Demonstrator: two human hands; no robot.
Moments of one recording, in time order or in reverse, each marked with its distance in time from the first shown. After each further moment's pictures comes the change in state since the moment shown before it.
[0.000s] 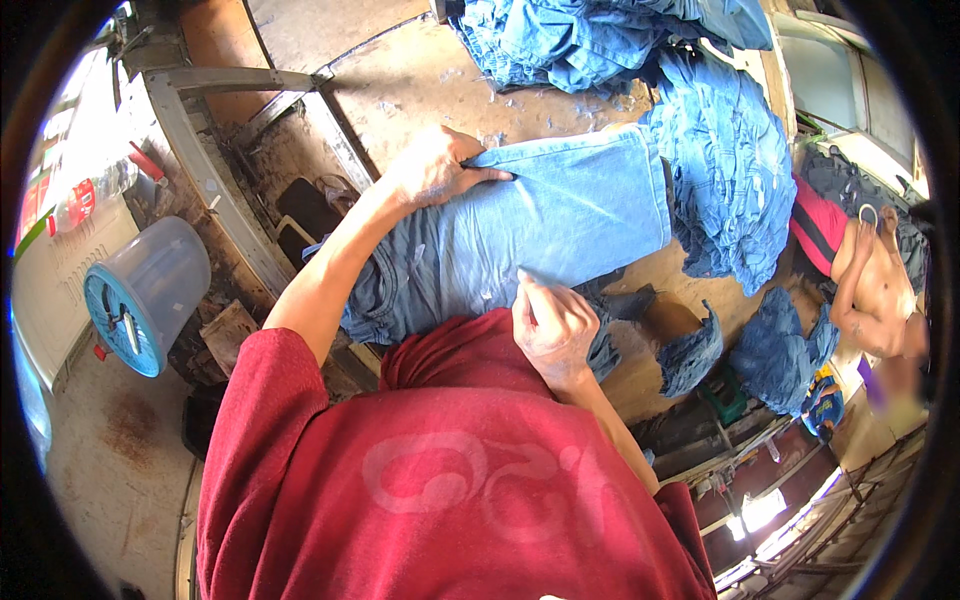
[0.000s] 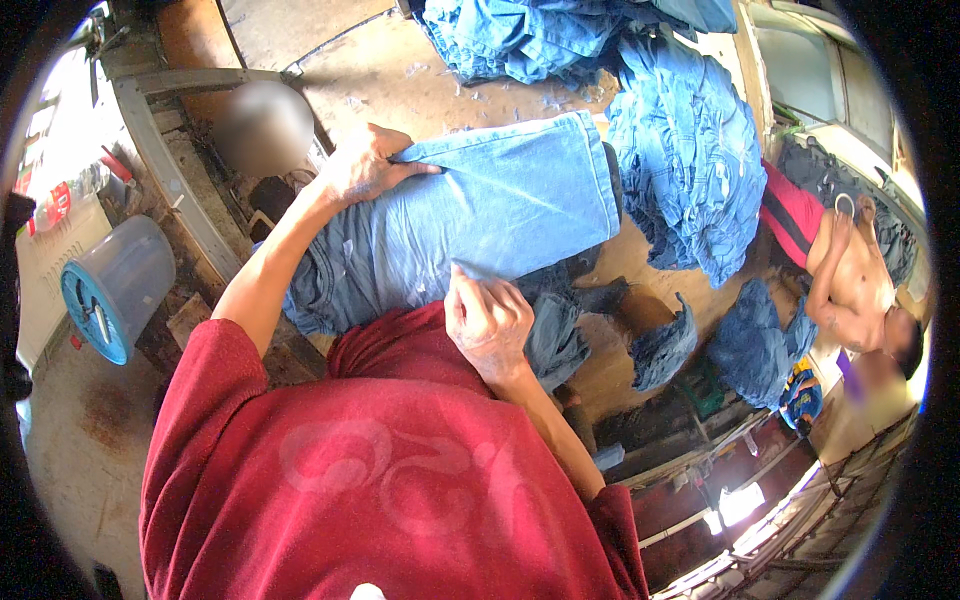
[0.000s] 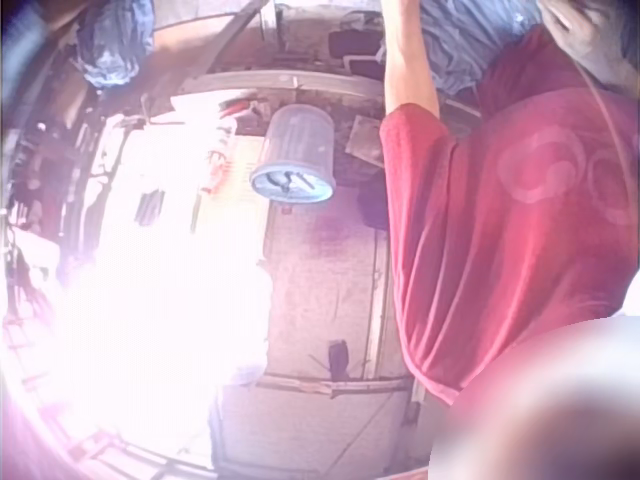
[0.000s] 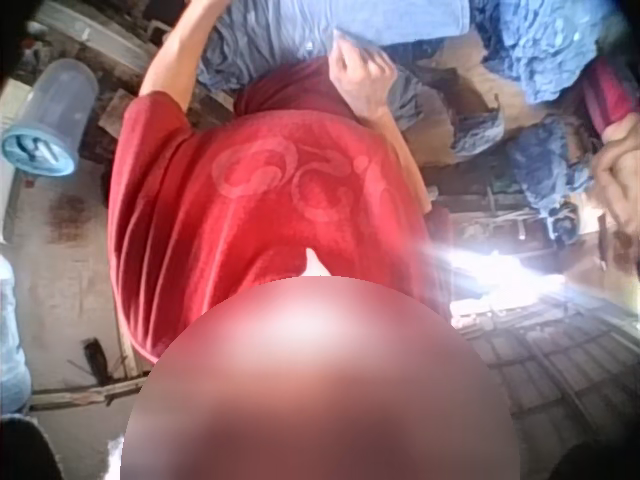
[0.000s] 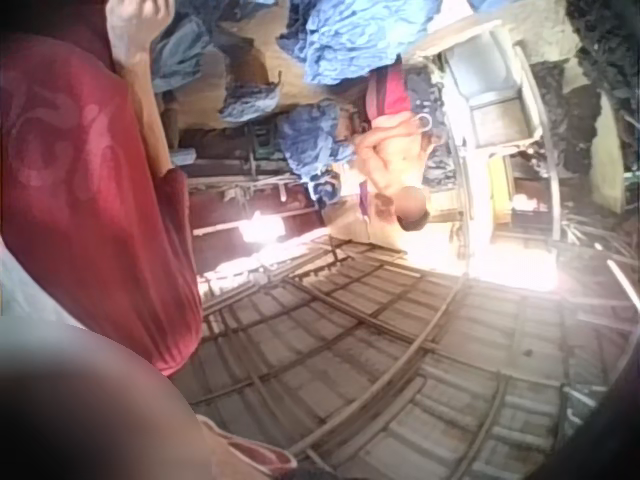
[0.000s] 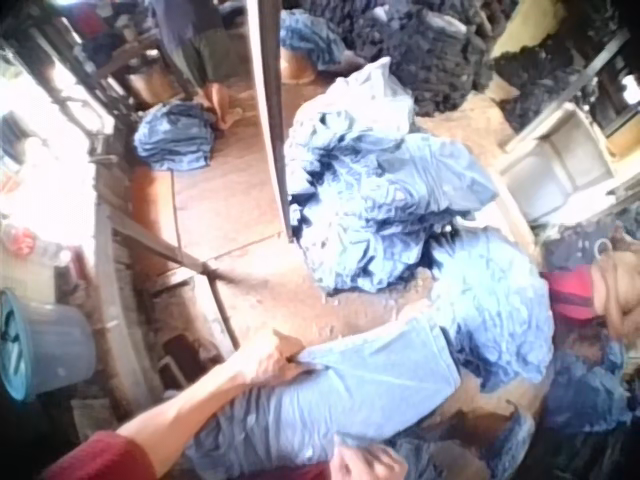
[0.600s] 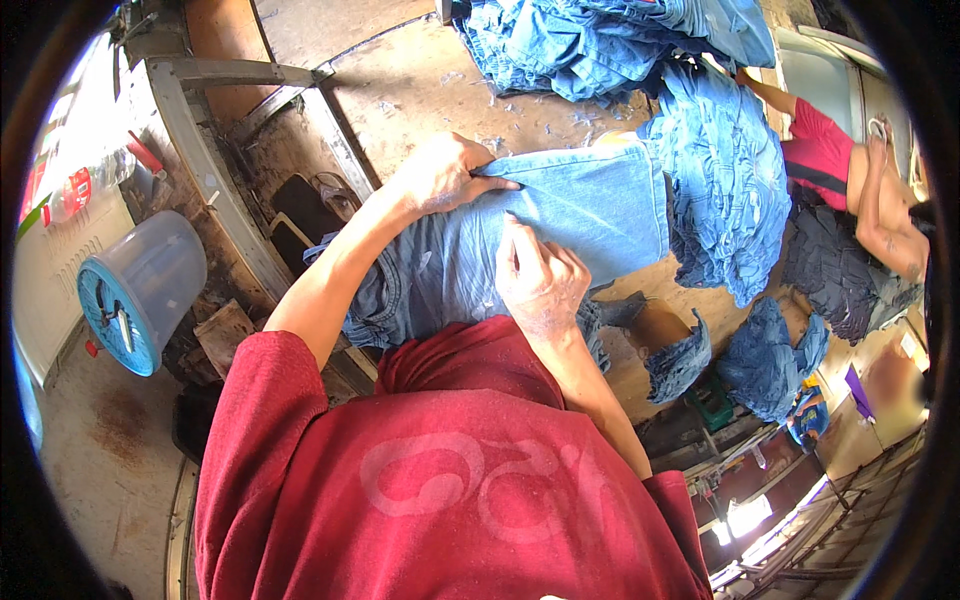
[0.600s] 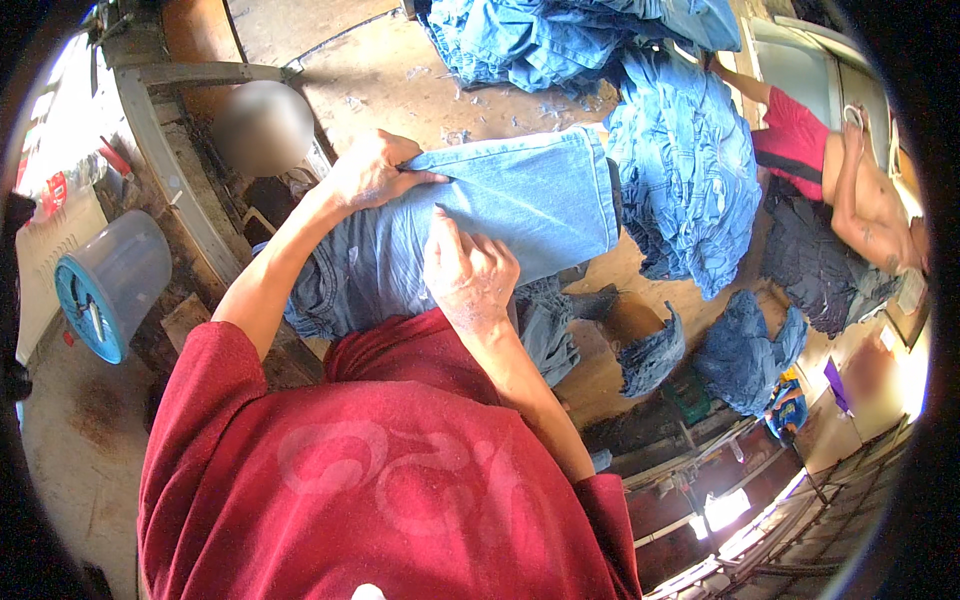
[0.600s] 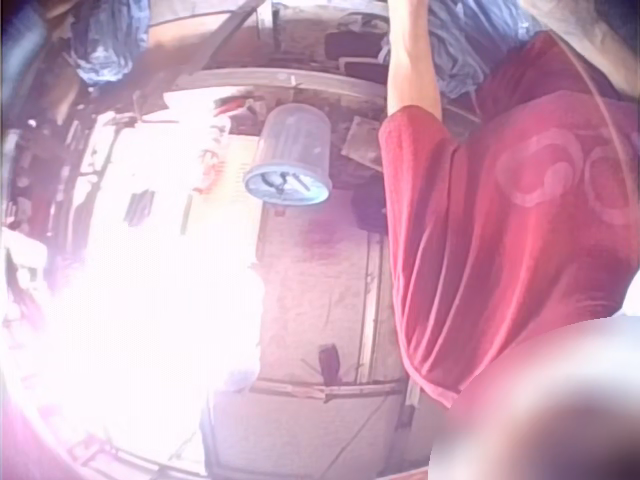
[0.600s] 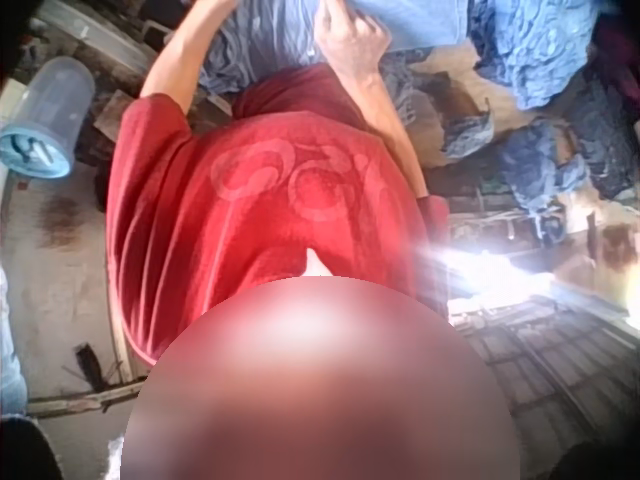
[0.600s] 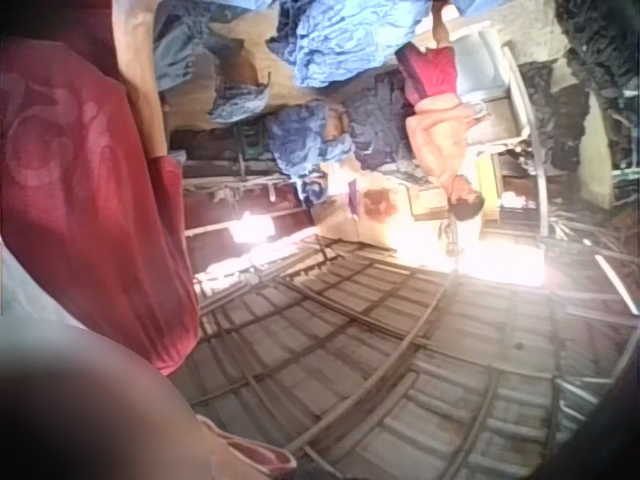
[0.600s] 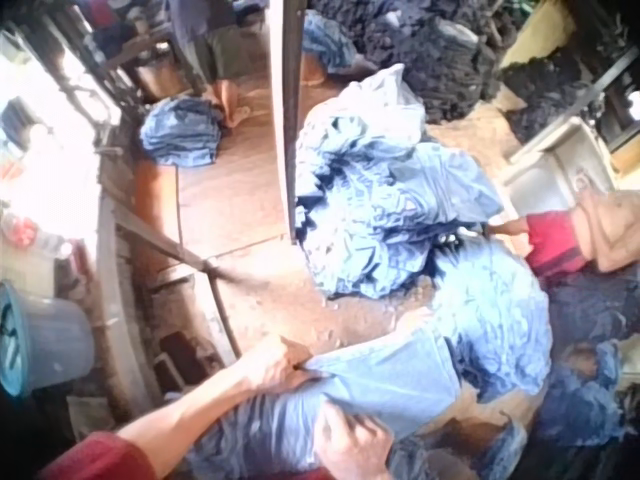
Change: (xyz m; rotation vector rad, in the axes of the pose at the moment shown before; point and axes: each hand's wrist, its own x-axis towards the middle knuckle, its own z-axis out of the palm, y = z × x) left_hand -0.002 -0.005 0.003 -0.008 0.038 0.056; right_hand 0.059 -0.001 0.033 -0.138 -0.050 0.017
